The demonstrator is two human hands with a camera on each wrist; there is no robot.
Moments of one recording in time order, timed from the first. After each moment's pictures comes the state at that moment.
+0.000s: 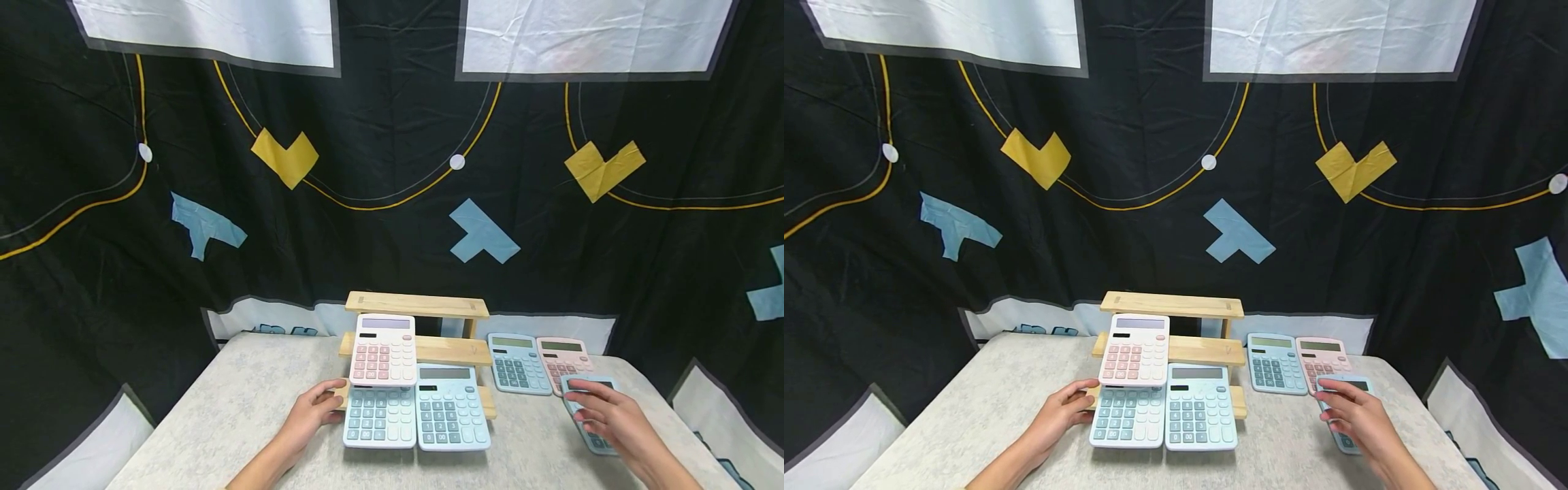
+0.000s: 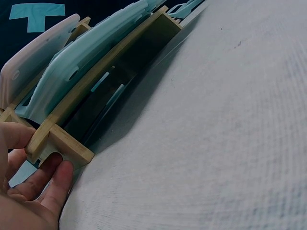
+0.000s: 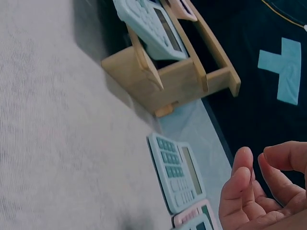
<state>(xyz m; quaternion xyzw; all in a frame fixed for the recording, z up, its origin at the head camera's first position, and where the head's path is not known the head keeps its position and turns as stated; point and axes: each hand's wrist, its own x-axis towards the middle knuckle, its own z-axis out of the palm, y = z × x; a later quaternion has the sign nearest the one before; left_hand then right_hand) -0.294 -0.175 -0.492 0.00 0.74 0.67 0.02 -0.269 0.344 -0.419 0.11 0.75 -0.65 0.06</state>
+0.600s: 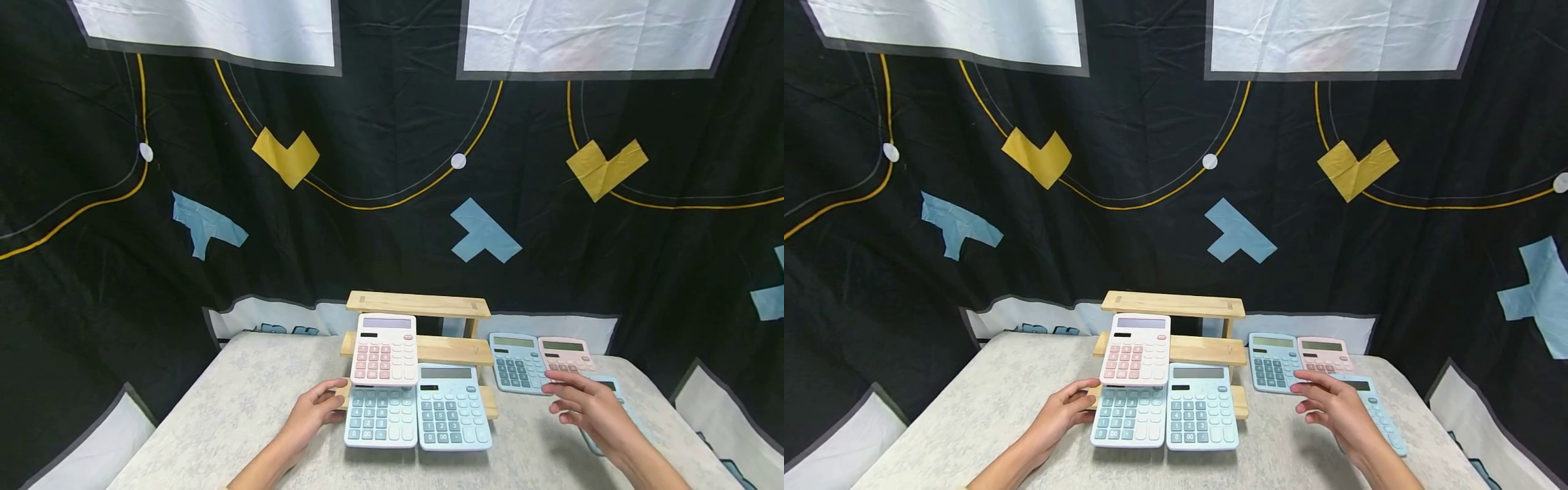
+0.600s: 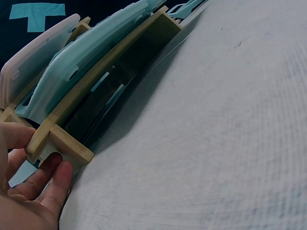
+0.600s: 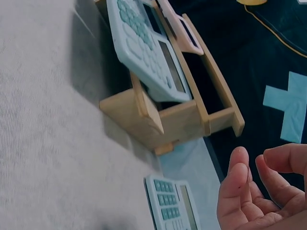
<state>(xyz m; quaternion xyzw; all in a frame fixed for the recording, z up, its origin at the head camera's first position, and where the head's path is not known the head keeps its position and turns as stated) -0.294 -0.174 -0.491 -0.01 0.74 0.67 0.02 -0.270 0.305 -0.404 0.06 0.75 -0.66 0.06</state>
